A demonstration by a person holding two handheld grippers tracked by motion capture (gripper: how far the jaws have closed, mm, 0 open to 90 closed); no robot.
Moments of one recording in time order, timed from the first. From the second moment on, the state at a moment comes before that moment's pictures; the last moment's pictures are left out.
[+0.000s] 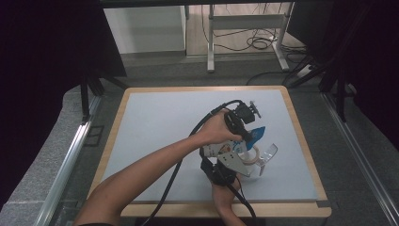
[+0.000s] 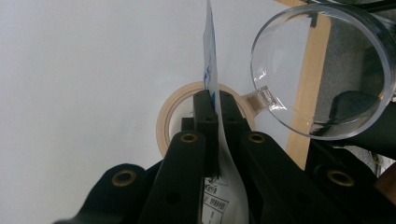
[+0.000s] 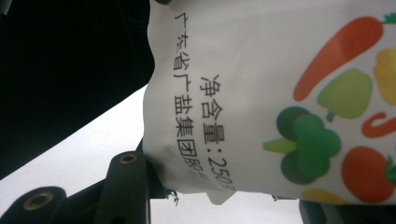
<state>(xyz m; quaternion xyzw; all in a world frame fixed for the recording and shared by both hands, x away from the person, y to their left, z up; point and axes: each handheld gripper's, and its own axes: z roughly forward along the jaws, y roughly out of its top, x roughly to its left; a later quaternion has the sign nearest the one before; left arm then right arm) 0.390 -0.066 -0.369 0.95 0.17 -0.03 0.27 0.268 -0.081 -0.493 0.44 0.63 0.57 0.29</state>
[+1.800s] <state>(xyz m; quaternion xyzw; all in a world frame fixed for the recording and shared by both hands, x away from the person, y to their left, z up) 0.392 -0.069 -0.373 0.95 0.17 -0.03 0.27 0.271 -0.083 -0.495 0.44 0.63 0.57 0.29</state>
